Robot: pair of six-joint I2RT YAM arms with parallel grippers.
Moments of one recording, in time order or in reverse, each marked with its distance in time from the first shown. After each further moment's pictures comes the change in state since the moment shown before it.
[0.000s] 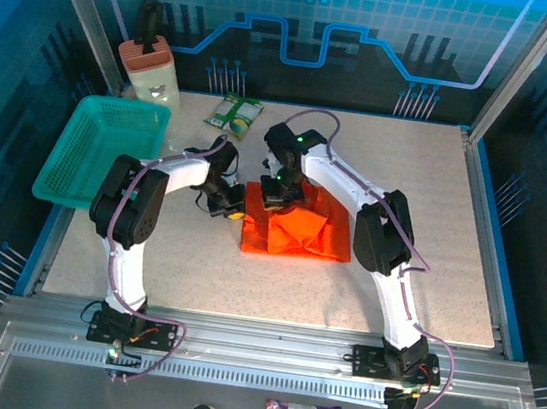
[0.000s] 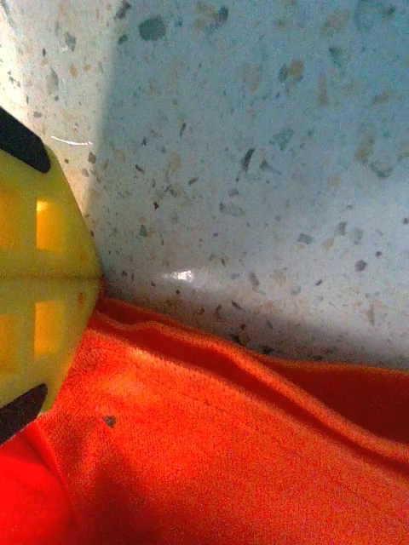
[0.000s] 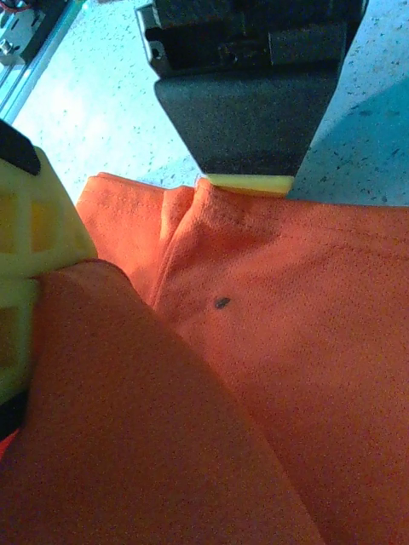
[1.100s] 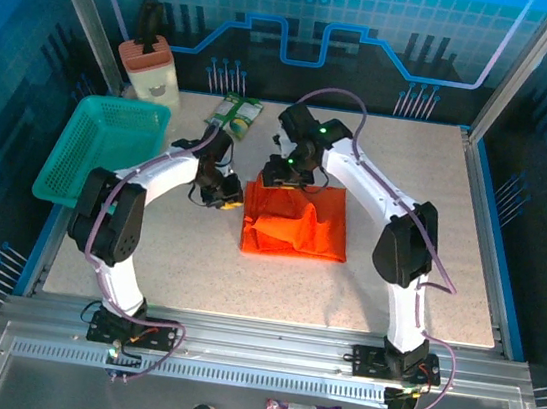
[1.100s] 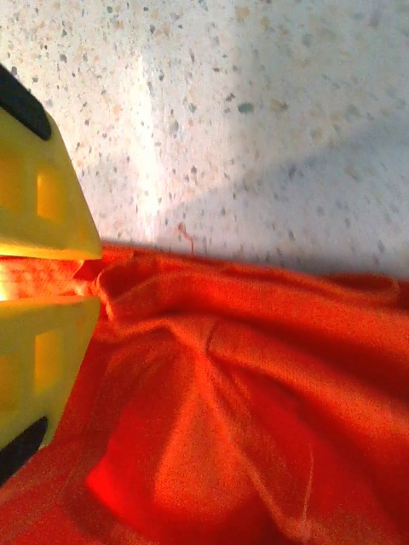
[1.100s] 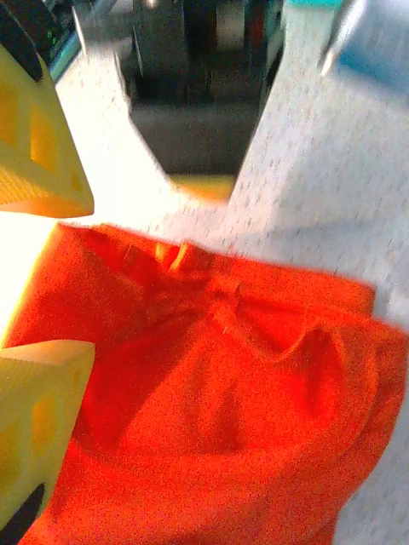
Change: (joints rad) left arm -0.003 -0.187 0.023 -0.099 -0.074 0.006; right arm -0.041 -0.199 -0.064 0.069 0.050 0.017
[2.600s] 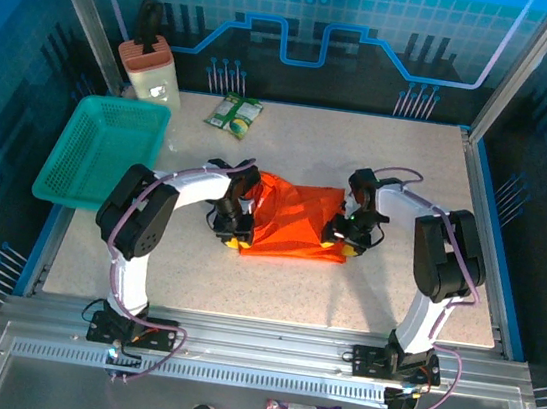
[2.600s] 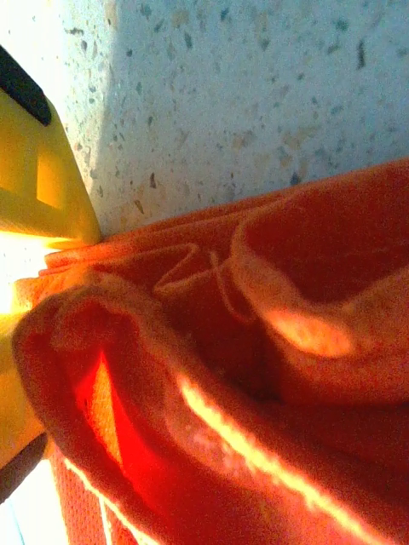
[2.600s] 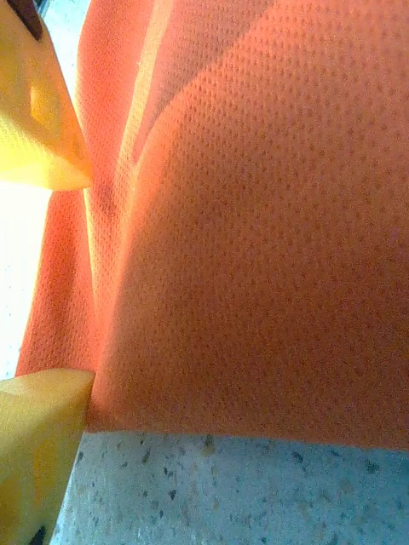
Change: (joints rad) left arm -0.188 0.144 -0.027 -0.188 -0.021 0.127; right arm -0.327 -0.222 -0.825 0.222 -0.132 -0.027
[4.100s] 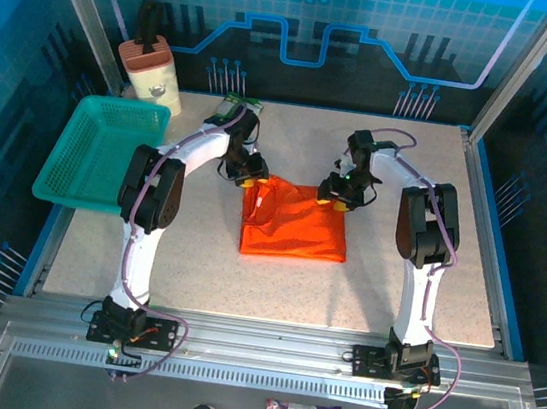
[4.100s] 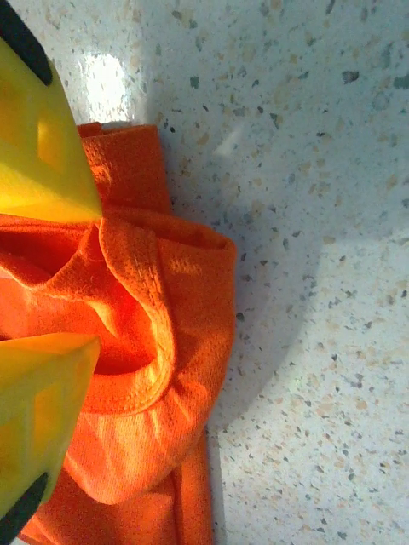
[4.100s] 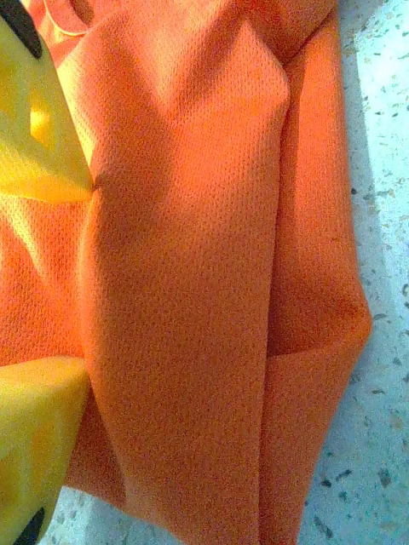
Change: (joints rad) left arm 0.169 0.271 0.515 0.100 0.000 -0.124; right arm -0.046 0.319 0.502 -0.053 -0.023 -0.089
